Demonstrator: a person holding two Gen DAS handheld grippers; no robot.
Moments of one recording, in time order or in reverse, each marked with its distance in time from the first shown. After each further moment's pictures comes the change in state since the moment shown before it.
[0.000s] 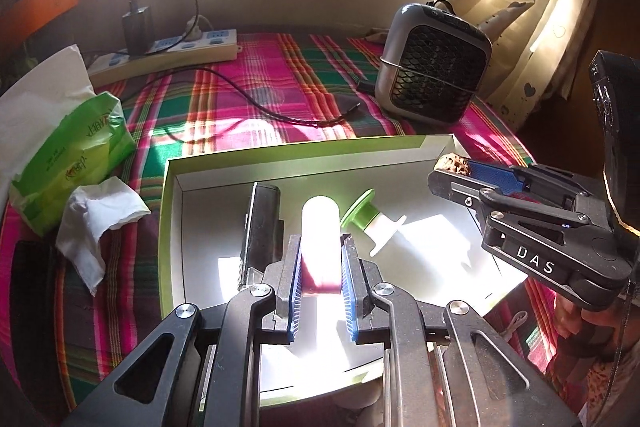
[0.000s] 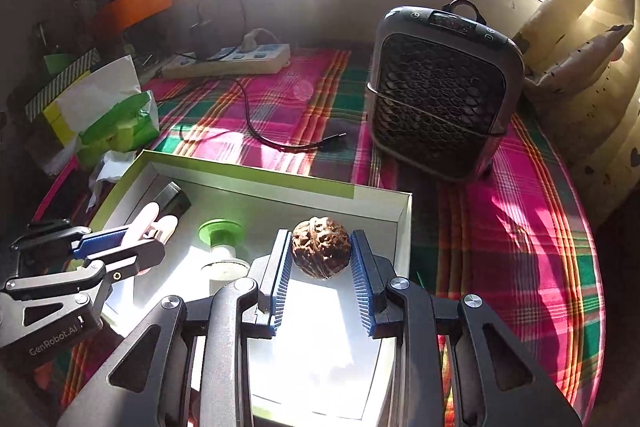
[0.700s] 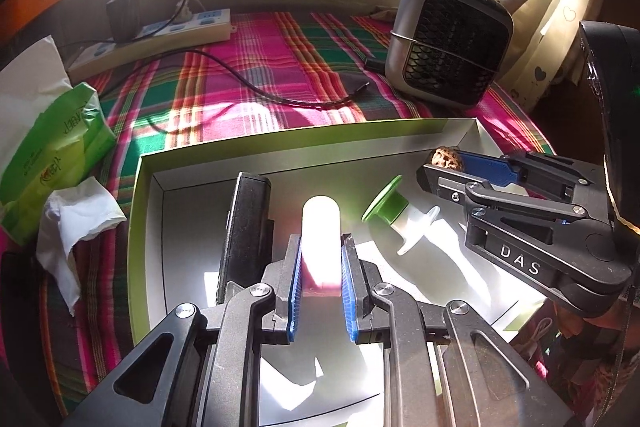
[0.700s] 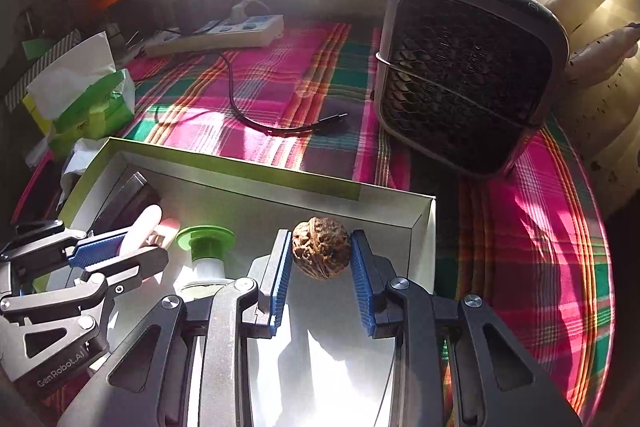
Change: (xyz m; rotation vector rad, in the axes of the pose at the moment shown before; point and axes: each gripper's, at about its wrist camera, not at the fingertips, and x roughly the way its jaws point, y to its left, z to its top) left arm 0.028 0.000 0.006 0.021 0.055 0.019; right arm 0.029 0.002 0.008 -0.013 0.077 -0.028
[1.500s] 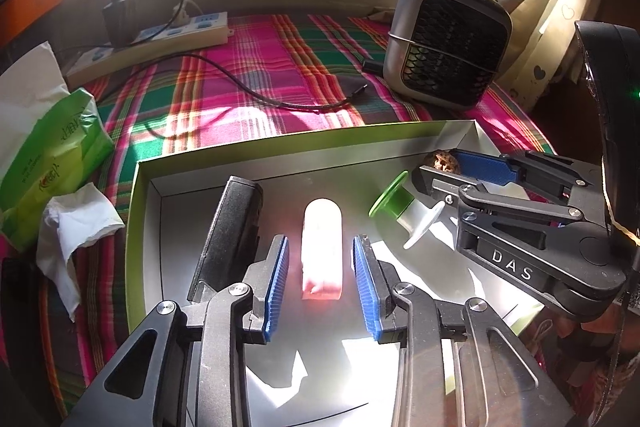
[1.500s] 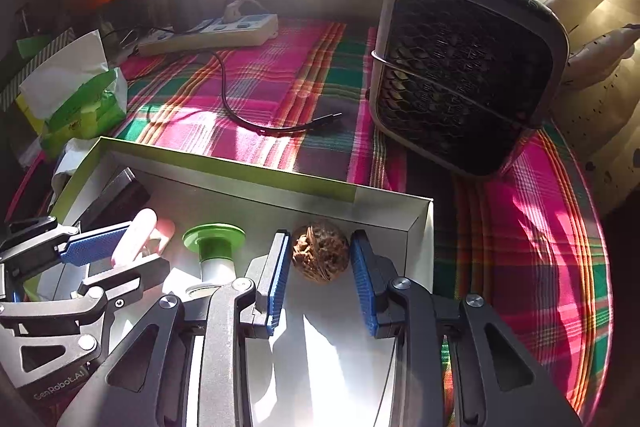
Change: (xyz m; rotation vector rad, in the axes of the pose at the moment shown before) left arm 0.001 -0.001 0.001 0.007 -0.004 0.005; right arm 0.005 0.000 0.001 0.000 -0.014 -0.020
